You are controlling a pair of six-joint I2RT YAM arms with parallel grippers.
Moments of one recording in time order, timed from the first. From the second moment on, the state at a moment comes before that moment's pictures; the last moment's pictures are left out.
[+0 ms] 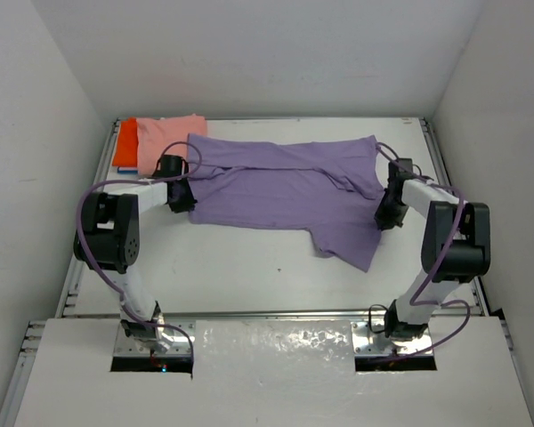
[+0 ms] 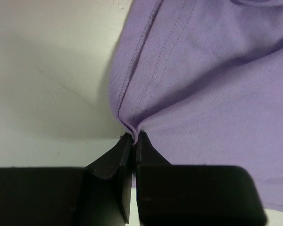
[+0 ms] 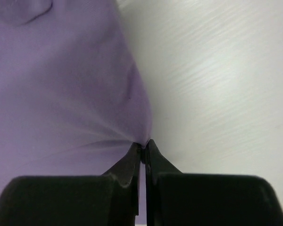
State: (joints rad) left arm -0.07 1.80 1.03 -0.27 -0.04 -0.42; right arm -0.08 1.73 0.98 -0.55 0.11 0.44
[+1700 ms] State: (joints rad) left arm -0.22 1.45 0.89 -0.46 0.10 -0.54; right arm -0.34 1.26 0.87 -0.97 0.11 0.43
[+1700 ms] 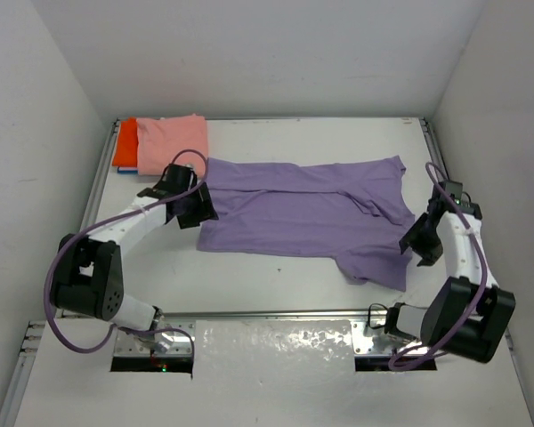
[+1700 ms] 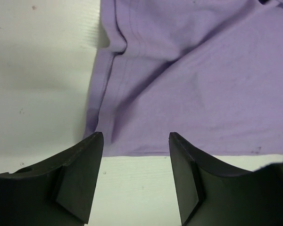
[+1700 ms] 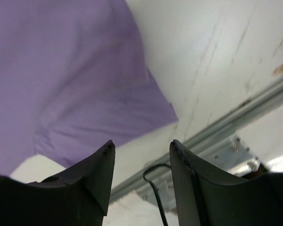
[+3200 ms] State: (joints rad) left arm -0.33 1.45 0.88 -0.43 0.22 -0.51; right arm 0.19 1.25 0.78 -0.82 -0.03 0.20
